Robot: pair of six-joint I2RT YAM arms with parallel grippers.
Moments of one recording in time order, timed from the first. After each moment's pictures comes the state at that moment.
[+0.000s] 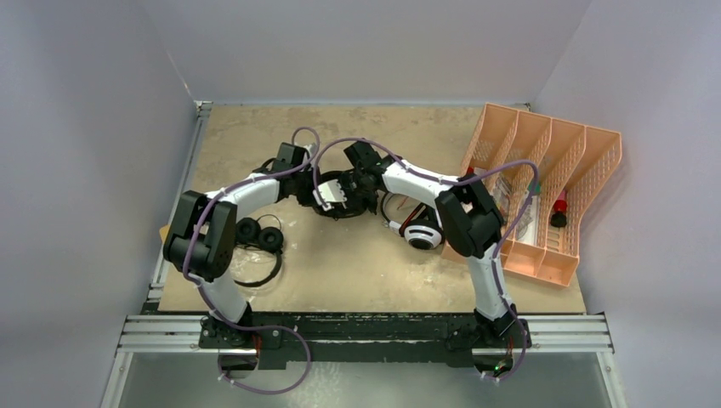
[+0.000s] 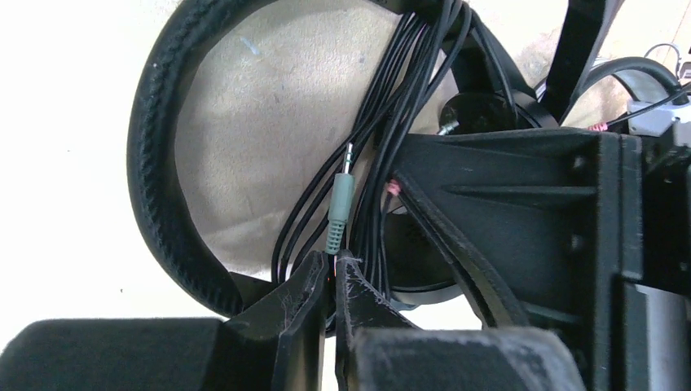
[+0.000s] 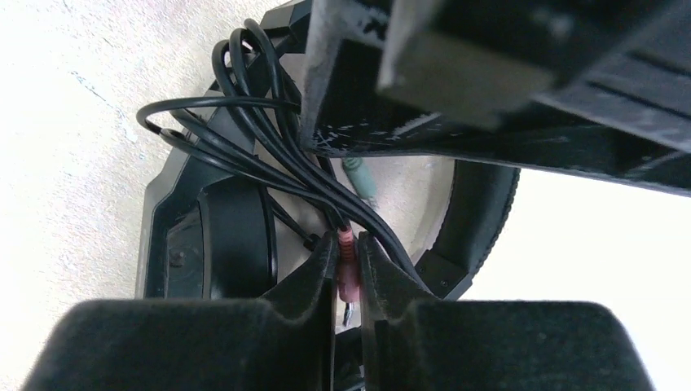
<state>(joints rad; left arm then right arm) -0.33 1.74 1.06 -0.24 0.33 -0.52 0.69 2.14 1.61 -0.47 -0.39 -1.35</state>
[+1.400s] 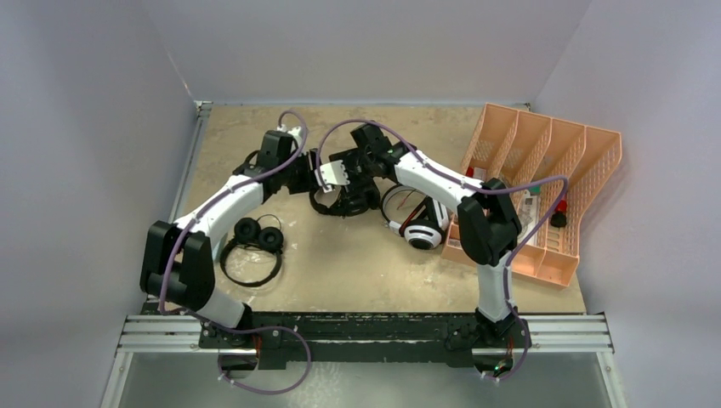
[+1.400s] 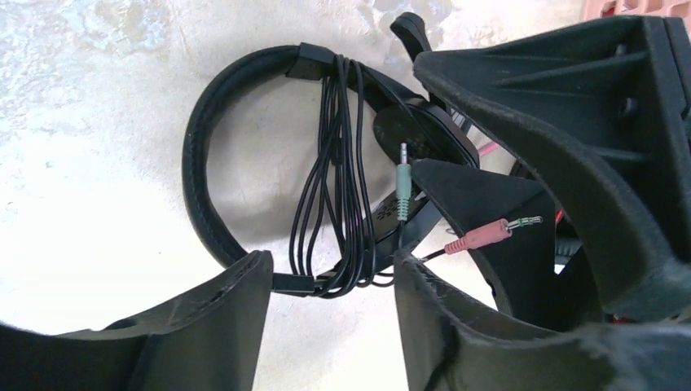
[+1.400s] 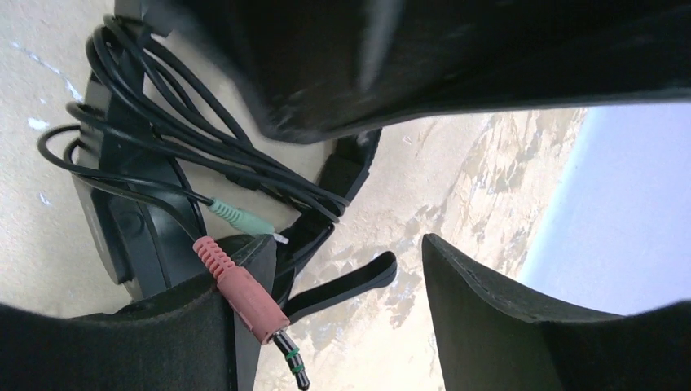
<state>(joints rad) -0.33 1.54 1.12 -0.36 0.28 -0.47 0.67 2.01 1.65 -0.54 -0.29 -1.29</state>
